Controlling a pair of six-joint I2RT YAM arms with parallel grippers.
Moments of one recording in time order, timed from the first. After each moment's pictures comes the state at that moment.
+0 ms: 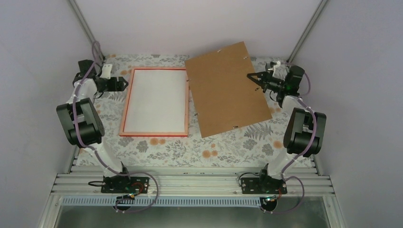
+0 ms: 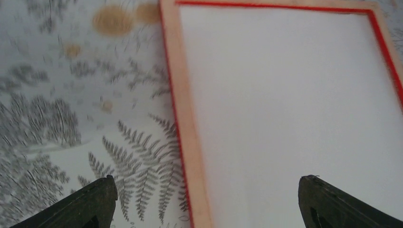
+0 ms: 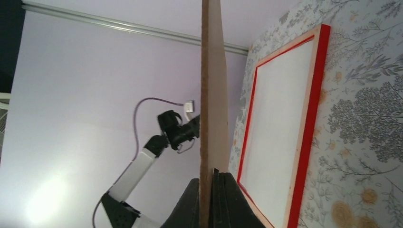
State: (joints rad) left arm 0.32 1.82 1.41 -0.54 0.49 0.25; right arm -0.22 1.74 1.07 0.43 -1.39 1.09
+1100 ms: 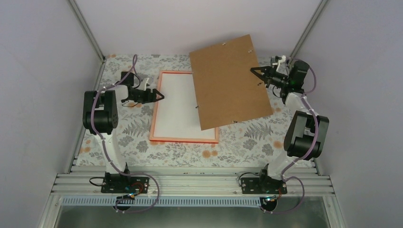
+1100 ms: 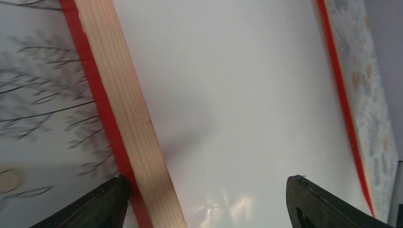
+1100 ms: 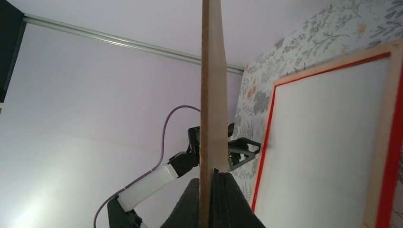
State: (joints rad) left arm 0.06 2.04 1.26 -0.36 0.82 0.04; right arm -0.24 1.69 1.14 0.35 -1.32 1.08
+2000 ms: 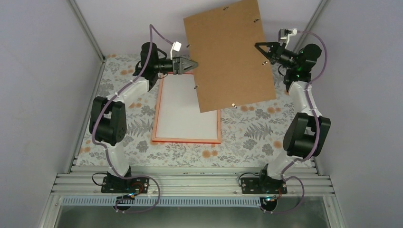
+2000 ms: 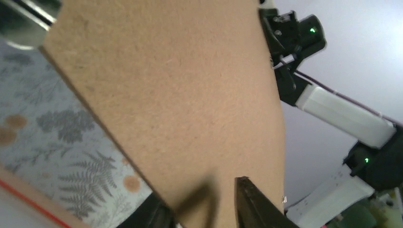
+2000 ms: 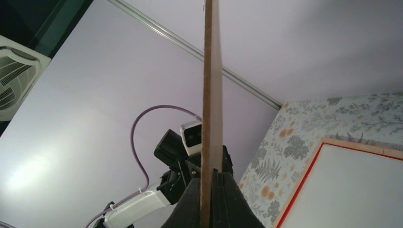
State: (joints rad) left arm -0.29 1.89 1.48 0.31 1.17 -0.66; right arm -0.20 1.71 1.42 0.64 -1.30 1.31
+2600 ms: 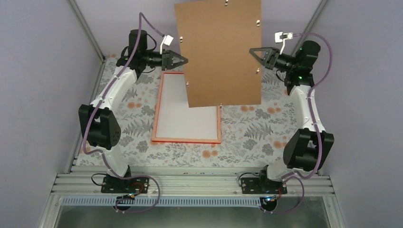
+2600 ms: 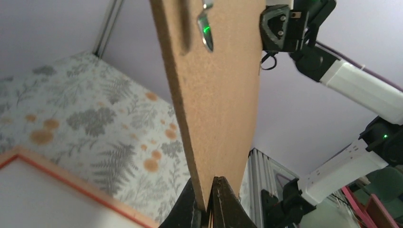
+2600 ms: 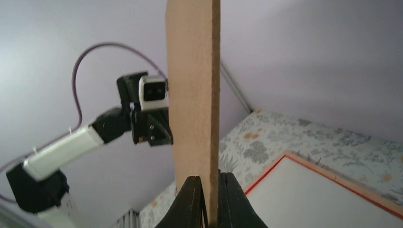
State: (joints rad) left arm -0.24 1.82 1.74 -0.25 1.23 -0.25; right arm -0.17 1.55 1.41 0.27 -1.29 0.70
